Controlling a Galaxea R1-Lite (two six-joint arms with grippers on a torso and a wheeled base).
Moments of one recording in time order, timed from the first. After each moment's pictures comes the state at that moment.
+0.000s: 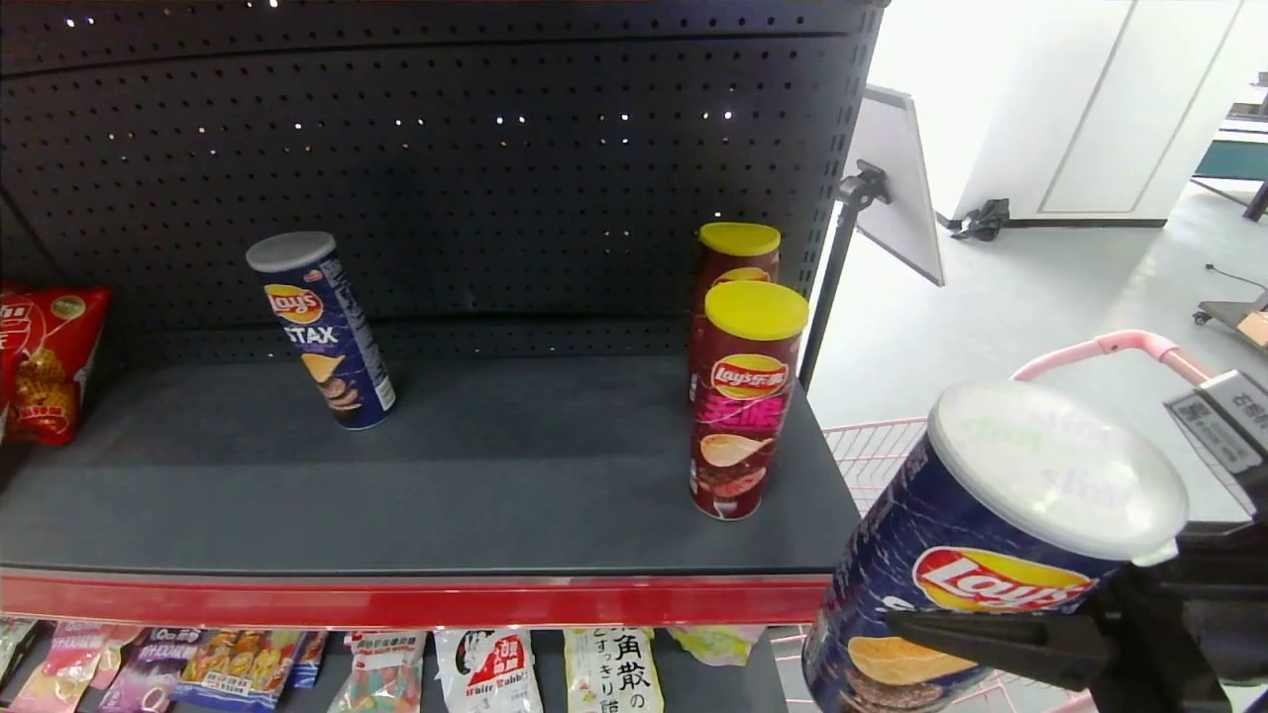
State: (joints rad) left arm 0.00 0.00 0.00 0.00 0.00 -0.01; right arm 0.56 1.27 -0.48 -0.58 0.76 -0.25
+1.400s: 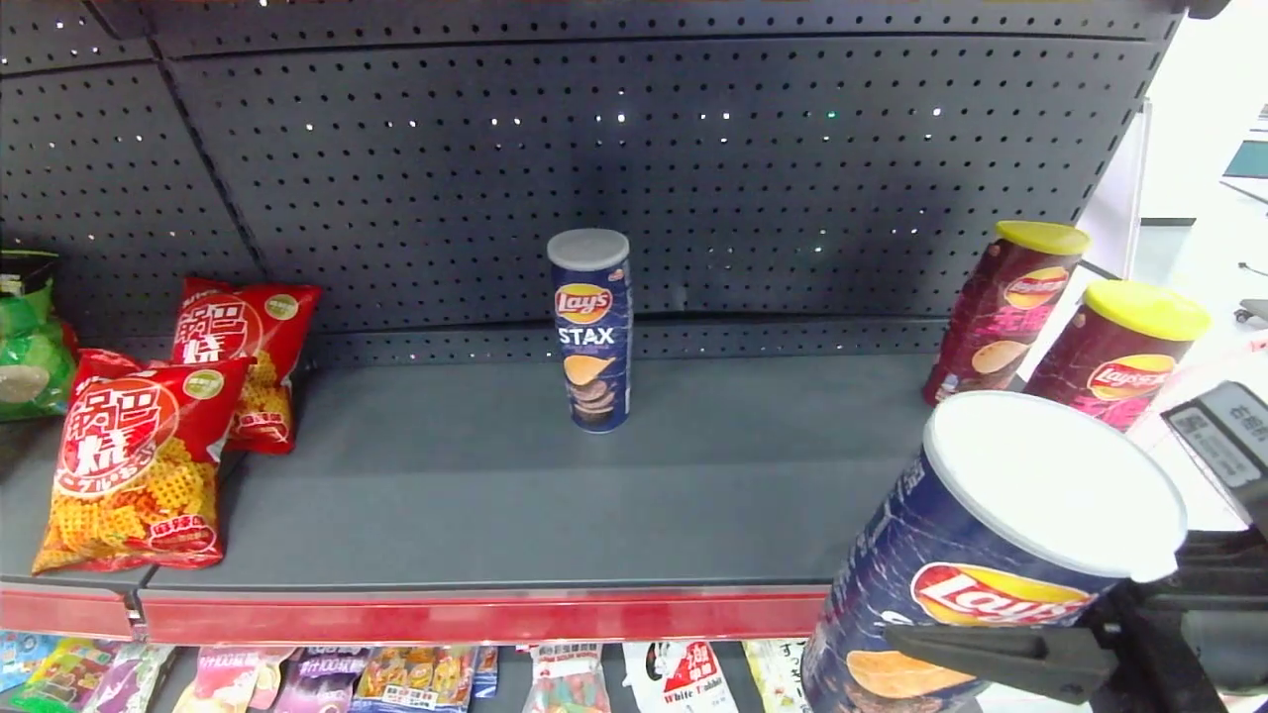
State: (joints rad) left arm 0.00 0.00 0.00 0.00 0.00 -0.01; right arm 0.57 1.27 -0.47 -0.58 0.76 -0.26
